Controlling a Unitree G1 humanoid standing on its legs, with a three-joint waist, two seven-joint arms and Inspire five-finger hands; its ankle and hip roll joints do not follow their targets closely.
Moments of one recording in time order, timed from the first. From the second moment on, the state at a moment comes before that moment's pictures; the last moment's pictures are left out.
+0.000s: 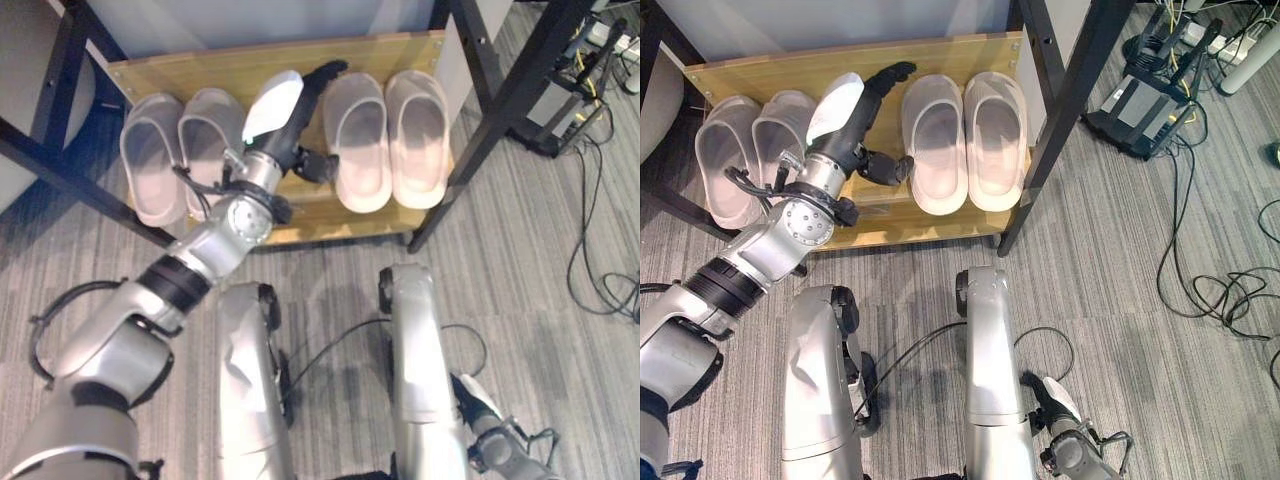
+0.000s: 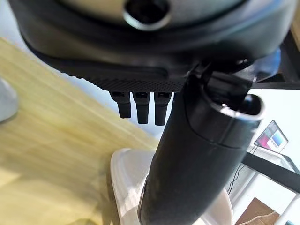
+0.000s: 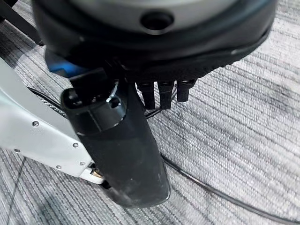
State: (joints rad) left arm -1.09 0.69 -0.75 0.46 0.02 -0.04 0.39; right arm -0.07 -0.49 0.61 0.83 -0.04 -0.14 -0.28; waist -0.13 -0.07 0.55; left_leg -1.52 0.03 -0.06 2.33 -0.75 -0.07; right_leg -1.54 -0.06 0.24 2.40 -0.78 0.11
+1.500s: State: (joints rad) left arm 0.22 0.52 -0.35 0.37 0.26 -0.18 0.08; right arm 0.06 -0.27 0.38 0.92 -0.16 -0.12 -0.23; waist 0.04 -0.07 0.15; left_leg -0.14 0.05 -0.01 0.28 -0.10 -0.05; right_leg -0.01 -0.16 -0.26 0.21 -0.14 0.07
